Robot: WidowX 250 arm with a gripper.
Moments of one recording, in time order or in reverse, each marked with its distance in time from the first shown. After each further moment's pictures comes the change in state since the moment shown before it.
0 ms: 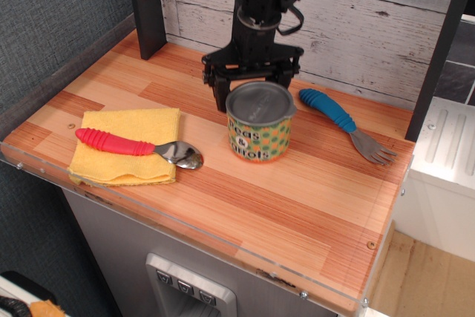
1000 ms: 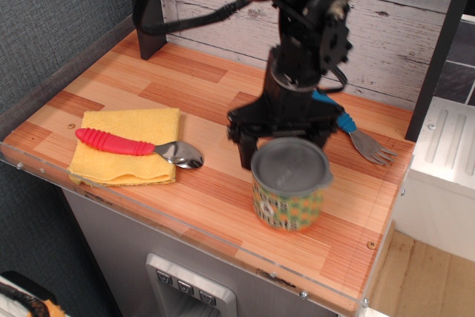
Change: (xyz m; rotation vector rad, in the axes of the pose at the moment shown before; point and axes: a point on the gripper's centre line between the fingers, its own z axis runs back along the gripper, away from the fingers) arm -0.089 -0.009 0.013 -0.011 0.016 -0.102
